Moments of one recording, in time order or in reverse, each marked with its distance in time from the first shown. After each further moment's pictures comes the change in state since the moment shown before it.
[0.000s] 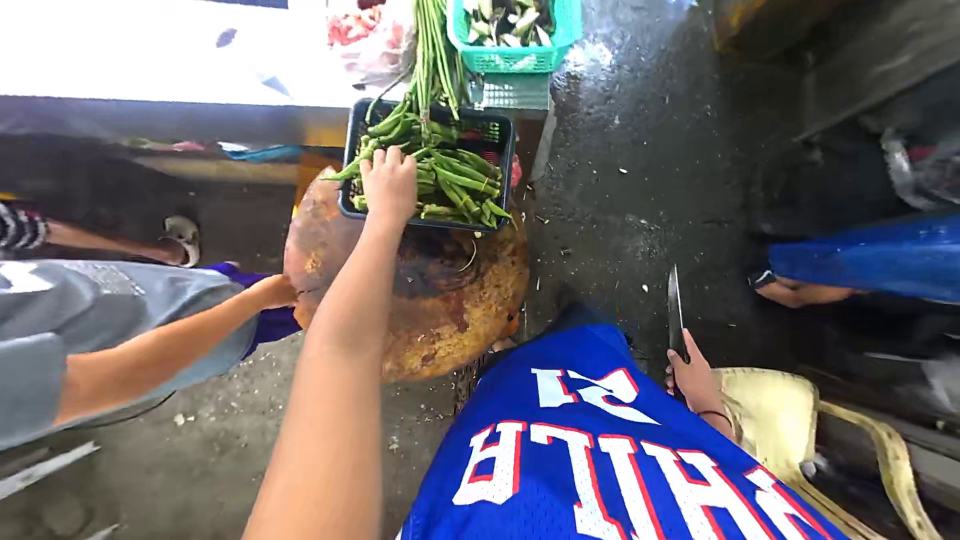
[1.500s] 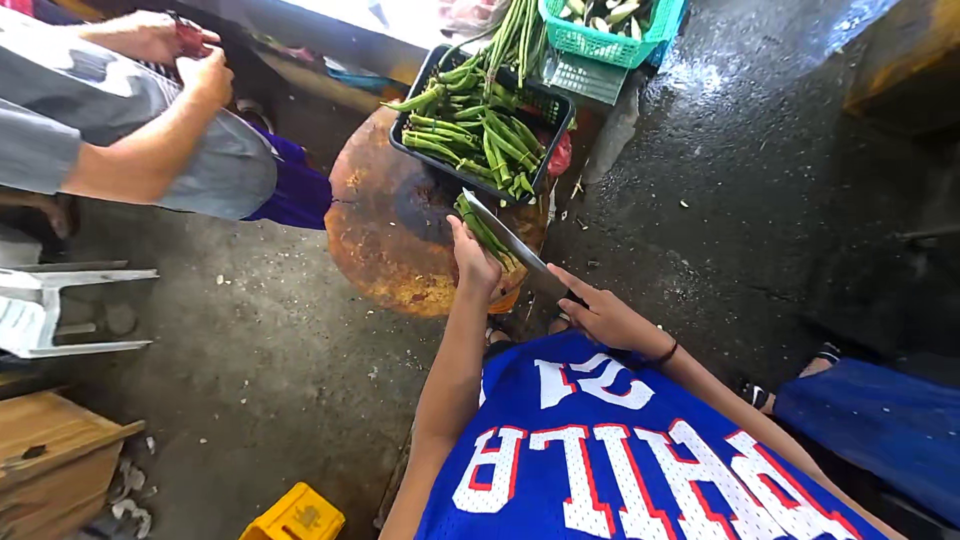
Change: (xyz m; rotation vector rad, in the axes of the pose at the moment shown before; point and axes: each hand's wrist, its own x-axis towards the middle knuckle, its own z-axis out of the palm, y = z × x) left_hand -0.164 0.192 0.013 -2.243 0.536 -0.954; right_hand -0.036 -0.226 0.033 -0.561 -1.021 -0.909
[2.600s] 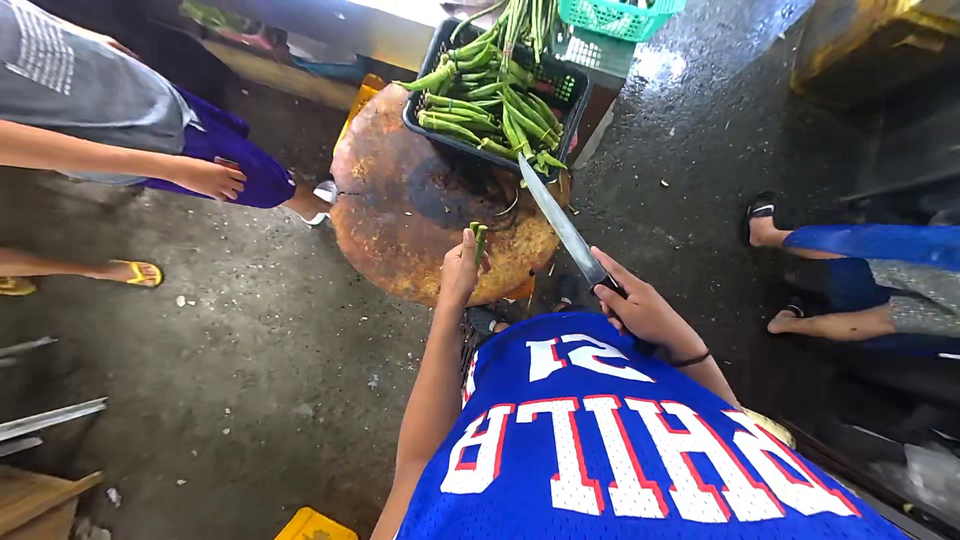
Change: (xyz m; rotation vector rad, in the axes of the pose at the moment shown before) left_hand 0.000 0.063 -0.143 0.985 -0.260 0.059; right_hand -0.013 -0.035 0.077 0.182 0.328 0.130
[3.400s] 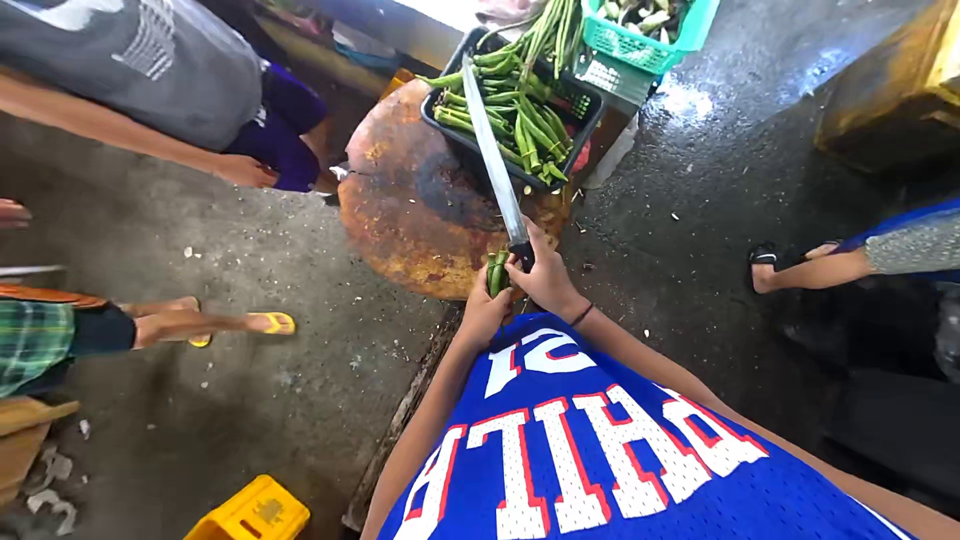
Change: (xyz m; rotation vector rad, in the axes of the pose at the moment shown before) left_hand -0.085 -0.001 0.075 -0.410 -0.087 -0.104; right_hand 0.084 -0.038 0.066 -0.160 0.149 -0.444
